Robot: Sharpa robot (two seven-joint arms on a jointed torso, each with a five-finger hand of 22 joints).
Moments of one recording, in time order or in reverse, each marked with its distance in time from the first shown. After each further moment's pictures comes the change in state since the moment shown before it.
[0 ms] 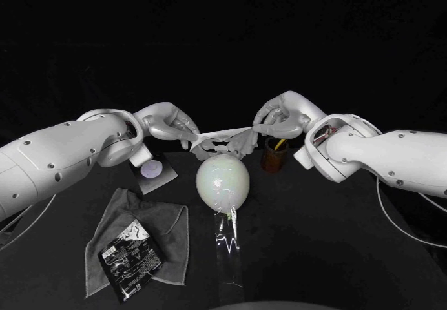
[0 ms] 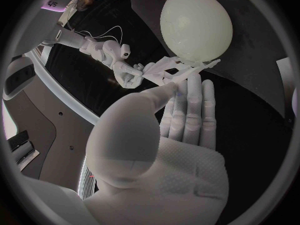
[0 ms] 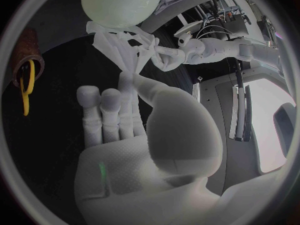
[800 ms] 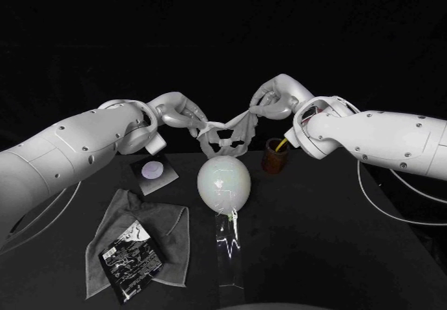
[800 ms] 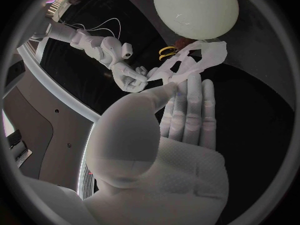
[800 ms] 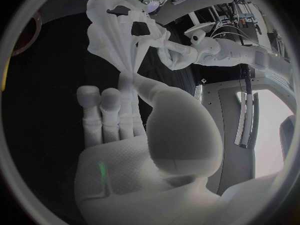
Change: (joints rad) left arm 0.013 0.171 0.004 -0.240 0.044 0.003 0.006; left_hand 0.001 0.001 0.000 0.000 0.001 0.002 0.002 0.006 -0.021 0.002 -0.002 0.004 0.000 0.016 0.001 -0.004 -0.005 0.001 0.014 -0.007 -0.008 -0.008; right arm 0.030 0.178 0.003 -0.270 -0.003 0.001 0.034; right_hand 0.007 -0.001 0.000 0.000 0.000 0.003 0.000 0.002 -0.001 -0.001 -0.002 0.001 -0.001 -0.004 0.003 -0.004 -0.004 0.001 0.000 0.000 0.000 0.001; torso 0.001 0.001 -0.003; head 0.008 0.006
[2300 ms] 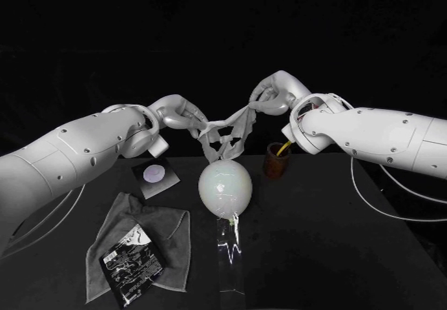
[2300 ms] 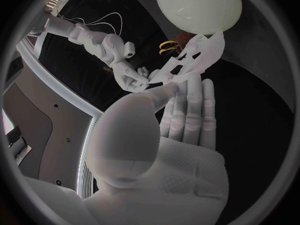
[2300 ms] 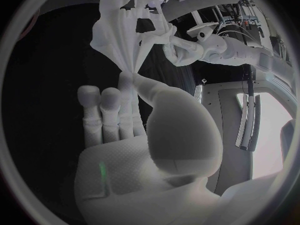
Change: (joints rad) left arm 0.007 0.007 -0.011 -0.008 0.066 -0.040 -0.012; left_hand 0.002 0.002 0.000 0.000 0.001 -0.002 -0.002 0.000 0.000 0.001 -0.001 0.004 0.000 0.009 -0.001 -0.008 -0.008 0.003 0.014 0.000 -0.015 -0.010; right arm 0.017 0.075 0.005 -0.119 0.008 -0.011 0.028; right_hand -0.002 -0.002 0.000 0.000 0.000 0.002 0.002 -0.005 -0.001 -0.004 0.004 -0.003 -0.004 -0.002 -0.001 -0.004 -0.006 0.007 -0.007 0.000 -0.007 0.000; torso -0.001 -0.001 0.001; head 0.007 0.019
